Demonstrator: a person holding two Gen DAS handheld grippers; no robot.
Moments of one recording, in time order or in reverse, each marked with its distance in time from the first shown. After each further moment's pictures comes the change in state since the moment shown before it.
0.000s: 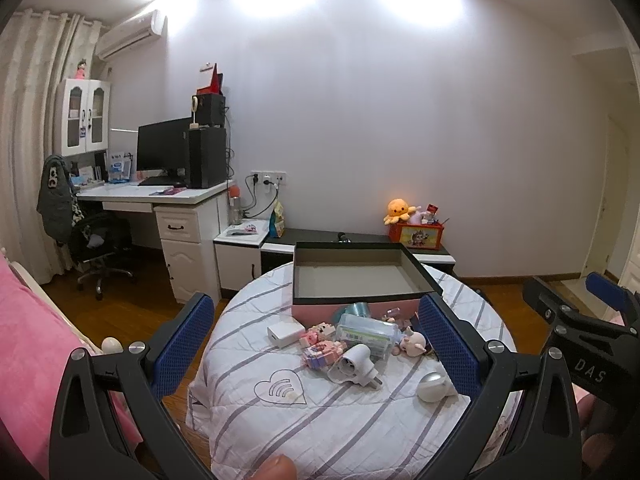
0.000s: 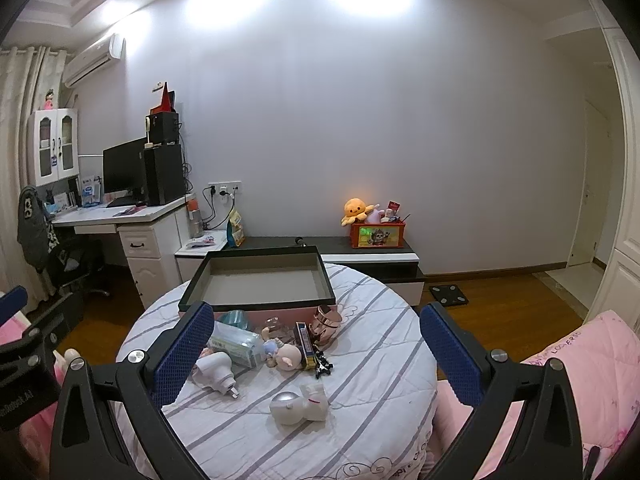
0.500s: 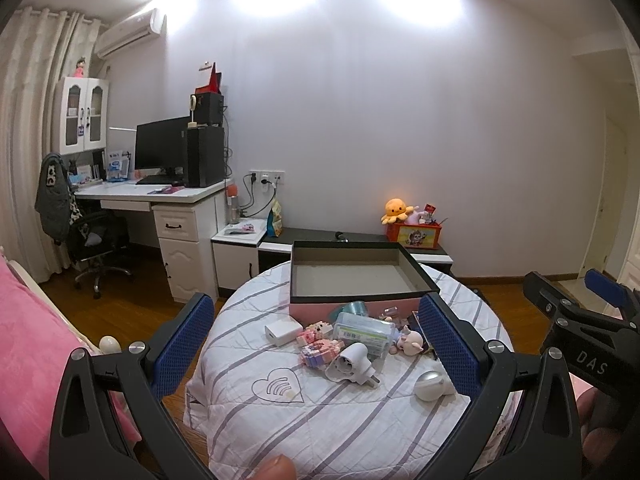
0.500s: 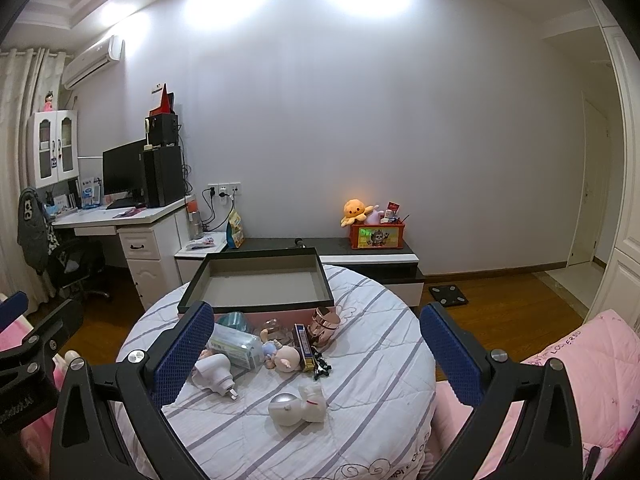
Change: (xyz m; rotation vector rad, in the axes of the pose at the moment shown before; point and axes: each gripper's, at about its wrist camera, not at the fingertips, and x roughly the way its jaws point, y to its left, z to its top) left arm 0.001 -0.001 -0.001 0.000 0.002 -0.006; right arm -0.001 -0.002 0.002 -0.002 -0.004 -0.003
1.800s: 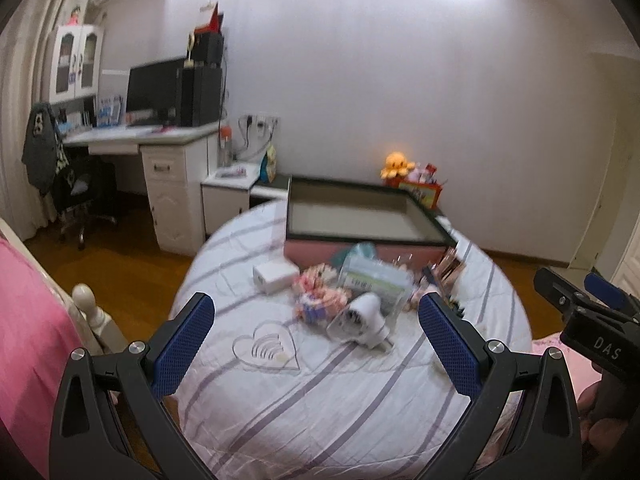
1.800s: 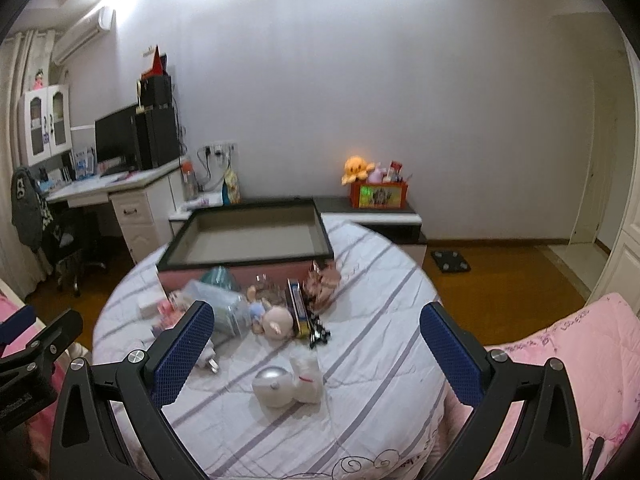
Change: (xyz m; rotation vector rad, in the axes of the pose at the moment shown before) left arm 0.076 0.016 -0.054 -0.081 0.198 -0.041; right arm 0.067 -0.003 -0.039 -0.002 0.177 0.009
